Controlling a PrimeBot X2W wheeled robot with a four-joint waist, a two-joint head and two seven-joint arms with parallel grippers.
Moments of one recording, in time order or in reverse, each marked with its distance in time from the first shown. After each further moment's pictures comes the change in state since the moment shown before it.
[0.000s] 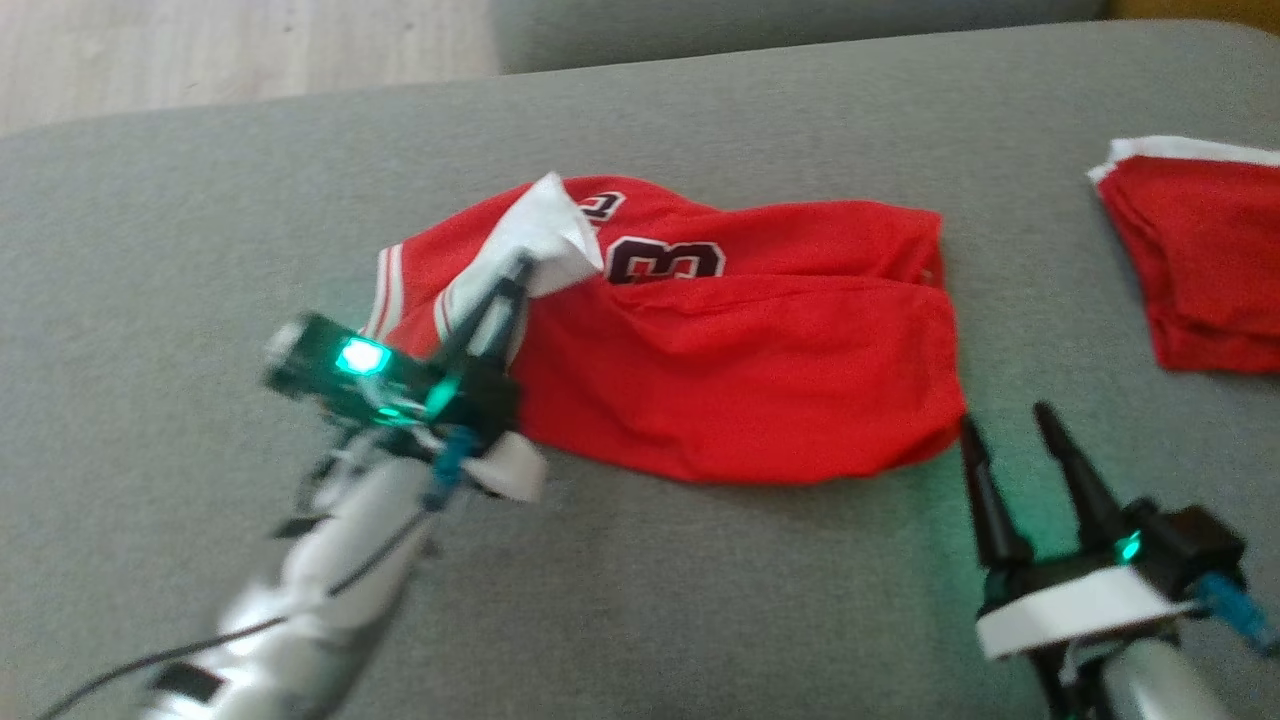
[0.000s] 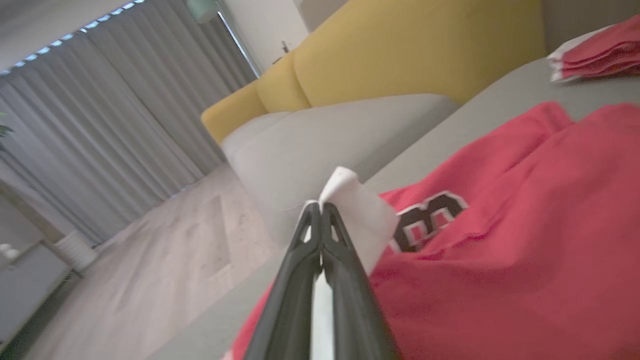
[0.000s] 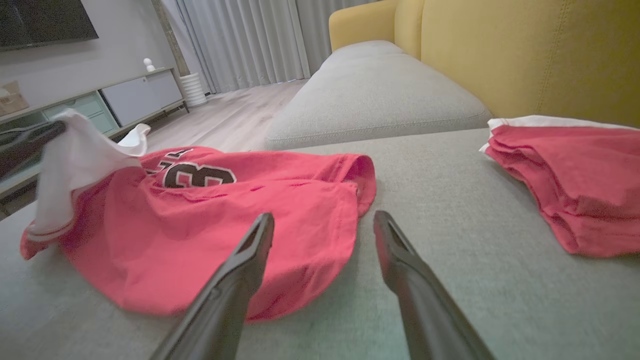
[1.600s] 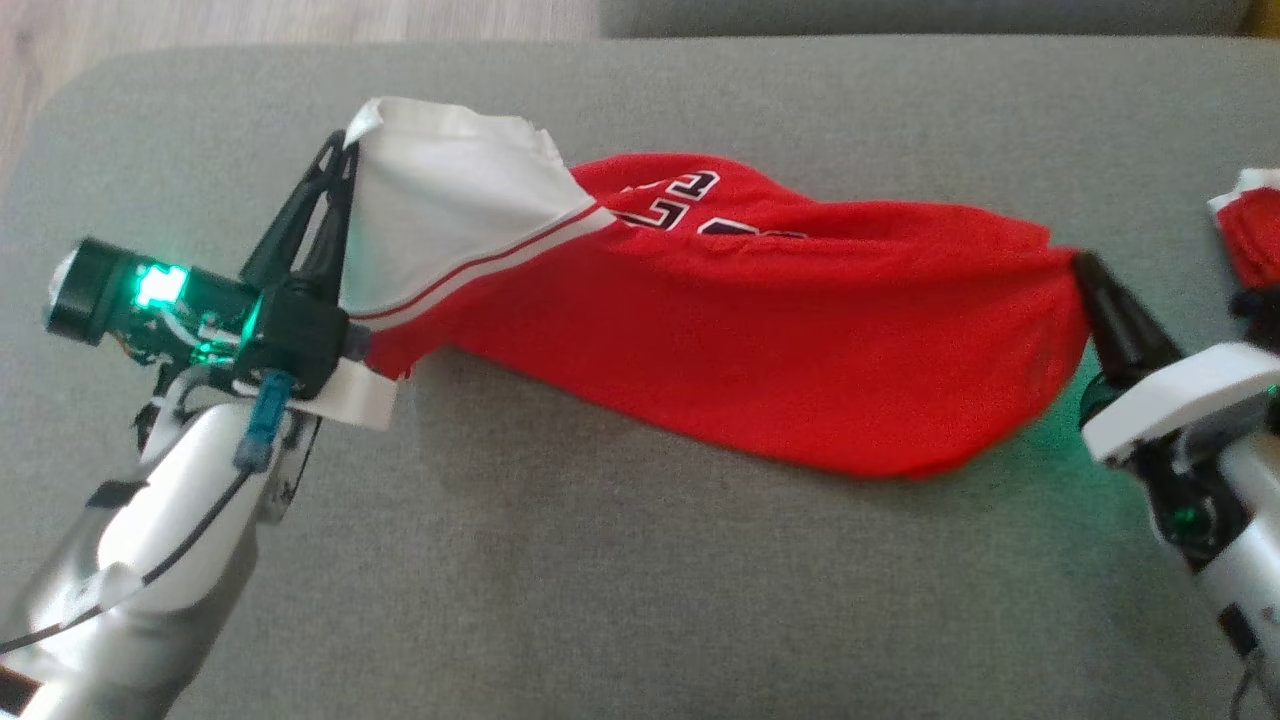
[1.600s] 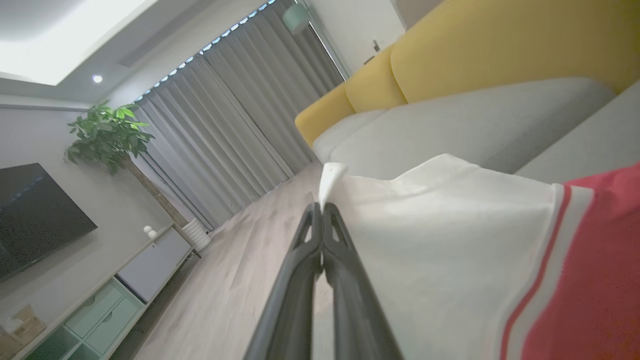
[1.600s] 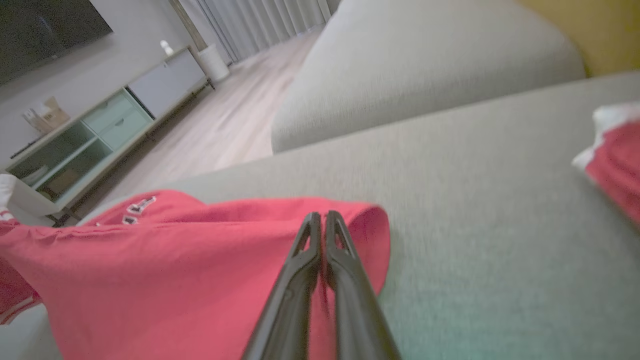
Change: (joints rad) left arm 0.005 0.270 0.105 -0.310 -0.046 0.053 0.073; right arm -0.486 -0.365 0.397 0.367 0.722 0.000 0.100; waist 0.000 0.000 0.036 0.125
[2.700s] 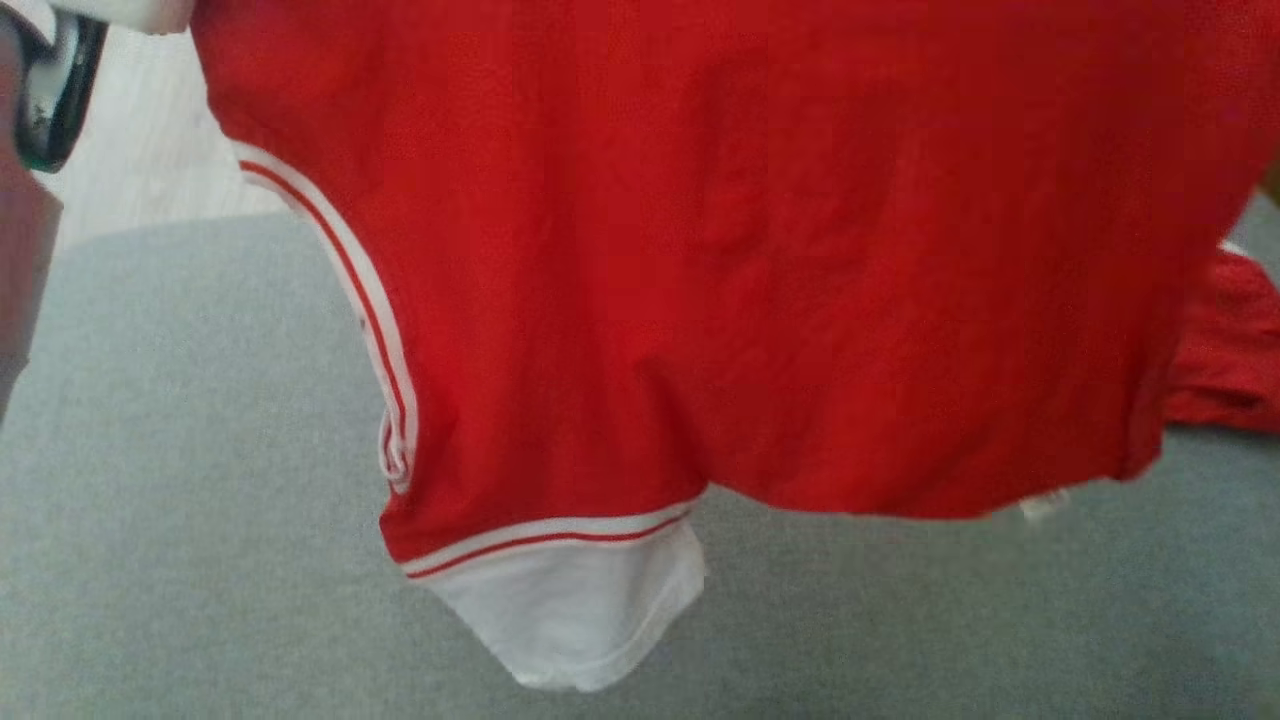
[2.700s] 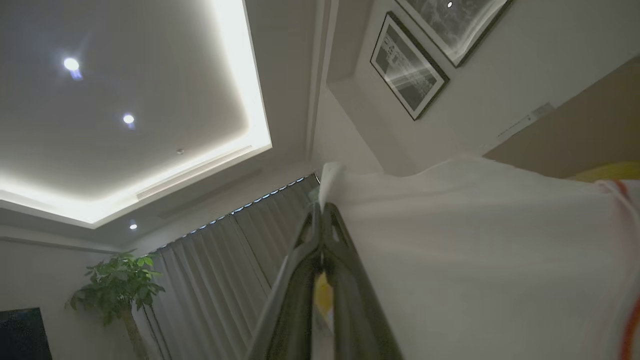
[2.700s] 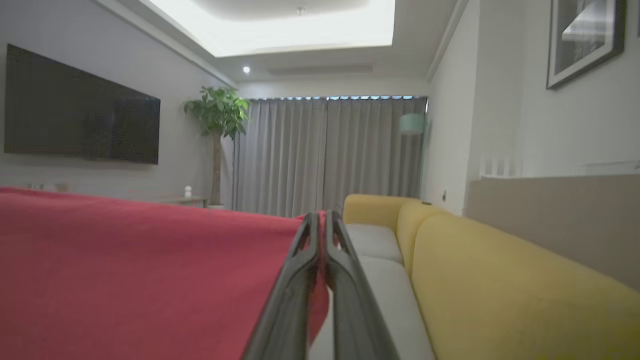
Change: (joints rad) left arm -0.516 0.040 0.107 0.073 -0.187 -0.311 0.016; right arm -0.398 -0.171 -0.139 -0.226 -0.195 0.000 0.117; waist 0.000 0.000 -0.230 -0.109
